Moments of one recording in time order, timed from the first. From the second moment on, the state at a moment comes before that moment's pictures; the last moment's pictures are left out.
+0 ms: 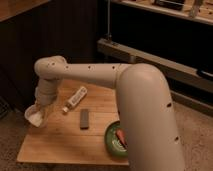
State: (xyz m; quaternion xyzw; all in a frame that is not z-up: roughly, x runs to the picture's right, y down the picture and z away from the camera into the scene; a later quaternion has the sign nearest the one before) arm -0.315 0.101 0.693 -0.32 -0.38 -0.35 0.79
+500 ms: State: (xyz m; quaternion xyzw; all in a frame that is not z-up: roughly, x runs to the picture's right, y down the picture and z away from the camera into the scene) arm -0.322 0.085 0.717 -0.32 -0.36 -0.33 0.81
